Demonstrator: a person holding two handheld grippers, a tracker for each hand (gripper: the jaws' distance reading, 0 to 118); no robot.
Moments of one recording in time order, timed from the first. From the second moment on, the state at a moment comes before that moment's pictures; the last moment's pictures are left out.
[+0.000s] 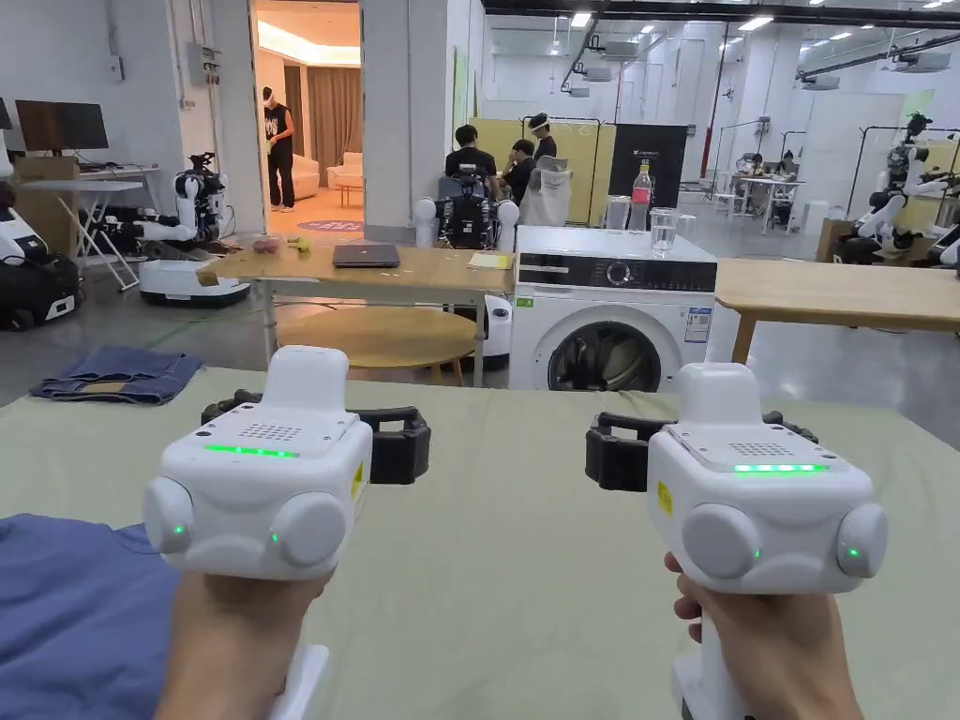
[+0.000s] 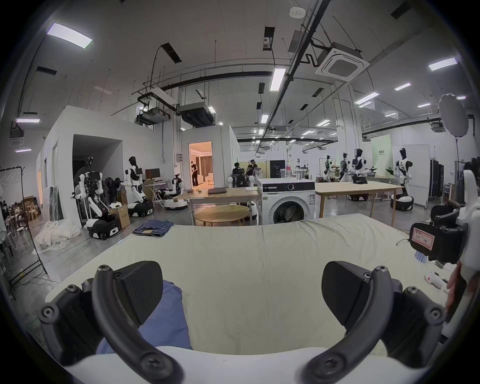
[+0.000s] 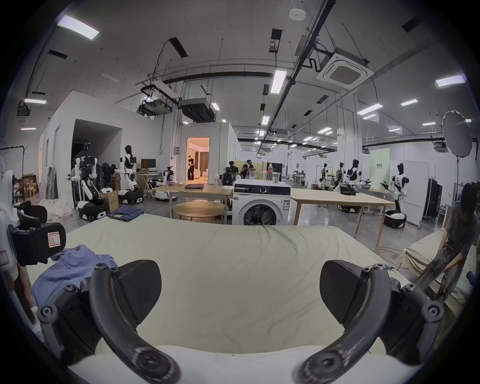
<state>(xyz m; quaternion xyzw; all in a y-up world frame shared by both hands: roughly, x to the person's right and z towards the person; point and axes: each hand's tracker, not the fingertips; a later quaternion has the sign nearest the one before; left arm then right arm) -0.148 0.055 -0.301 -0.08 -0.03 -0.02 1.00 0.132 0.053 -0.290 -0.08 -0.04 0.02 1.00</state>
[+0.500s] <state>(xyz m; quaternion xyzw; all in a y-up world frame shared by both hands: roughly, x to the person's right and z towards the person) -0.149 0.053 -0.302 -0.08 -0.02 -0.03 1.00 0.134 0.050 -0.293 -0.10 -0.02 -0.01 0.99</state>
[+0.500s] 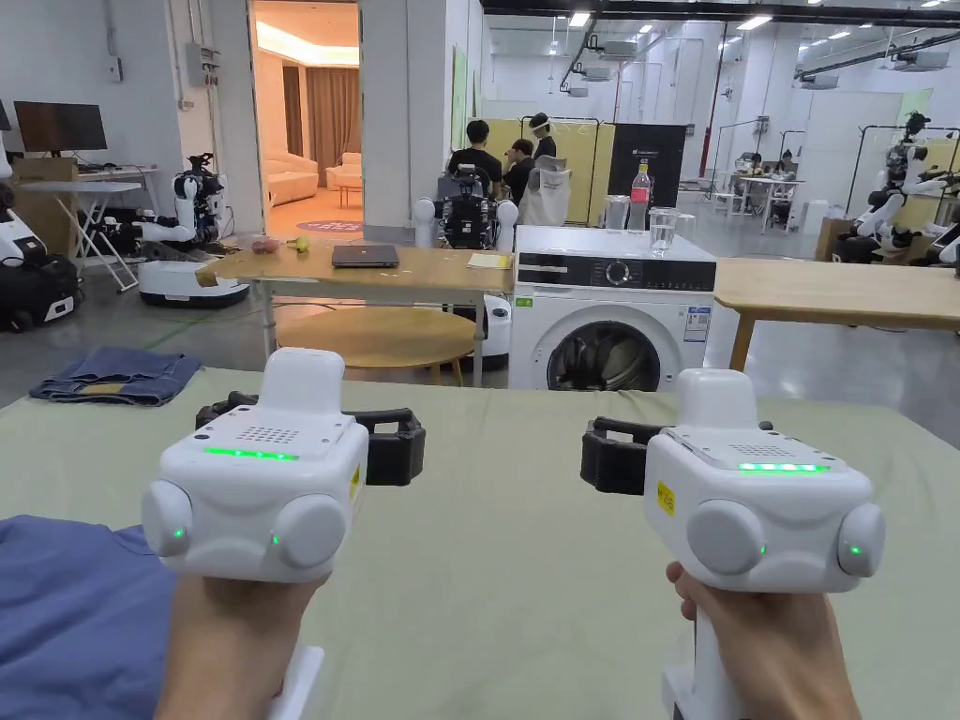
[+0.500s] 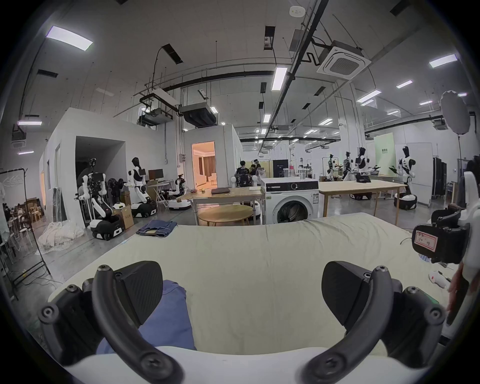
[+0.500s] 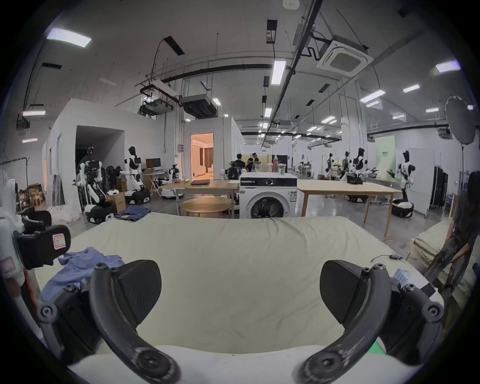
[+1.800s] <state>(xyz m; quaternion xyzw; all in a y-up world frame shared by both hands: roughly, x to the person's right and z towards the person) -0.145 0.046 -0.305 -0.06 -0.01 -0.03 1.00 0.146 0.052 -0.280 -0.09 -0.06 0.00 0.99</state>
